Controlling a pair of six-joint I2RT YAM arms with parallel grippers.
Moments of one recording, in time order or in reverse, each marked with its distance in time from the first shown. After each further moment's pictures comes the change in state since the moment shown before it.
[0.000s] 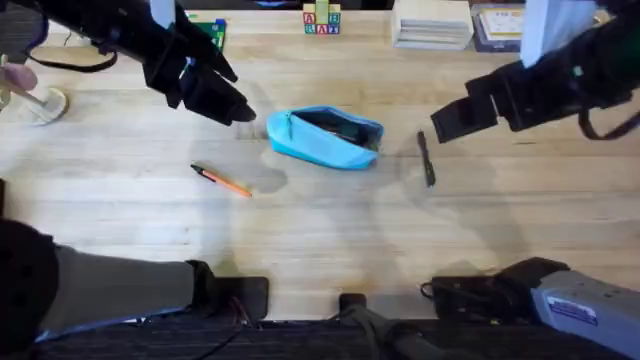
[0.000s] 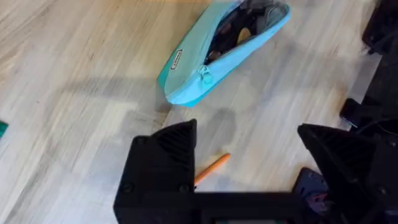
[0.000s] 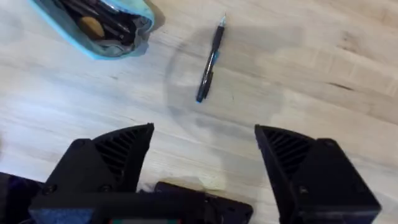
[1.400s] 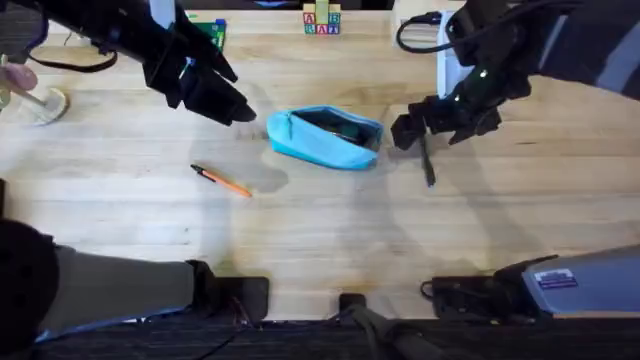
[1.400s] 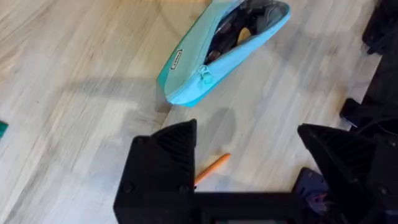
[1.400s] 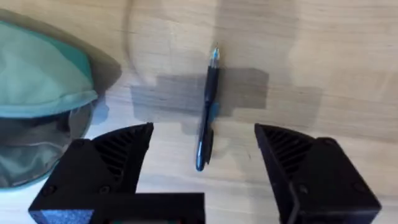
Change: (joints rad) left arm 0.000 0.000 0.000 0.000 0.000 0.000; right arm -0.102 0.387 -0.251 0.428 -0.061 0.074
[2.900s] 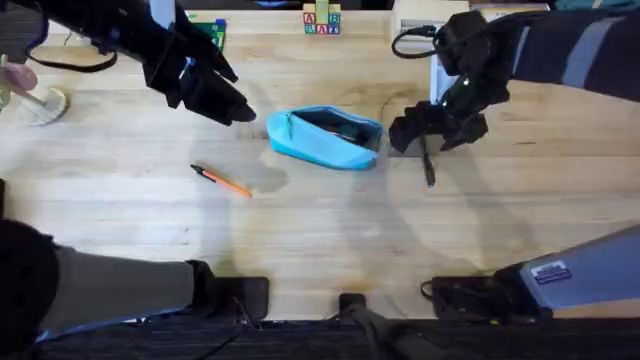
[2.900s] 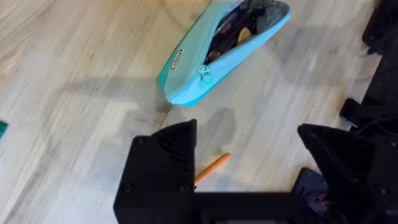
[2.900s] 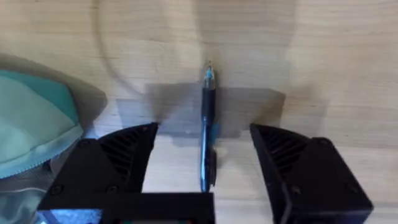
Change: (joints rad) left arm 0.000 0.000 0.000 0.000 0.000 0.000; right arm -0.007 0.102 -0.016 0.072 0.000 0.090
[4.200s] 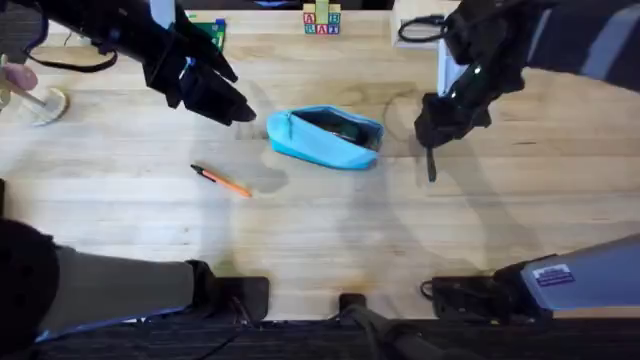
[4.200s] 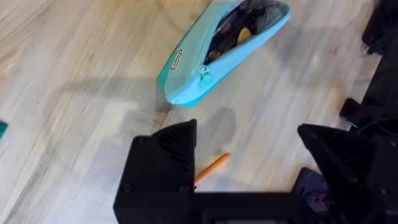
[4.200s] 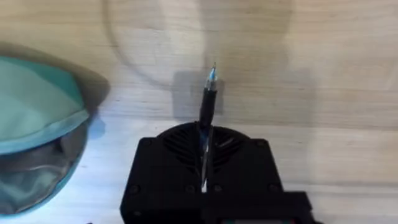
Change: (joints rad) left arm 0.000 0.000 0.000 0.000 0.000 0.000; right arm -0.006 -0.037 0.059 -0.100 0.004 -0.017
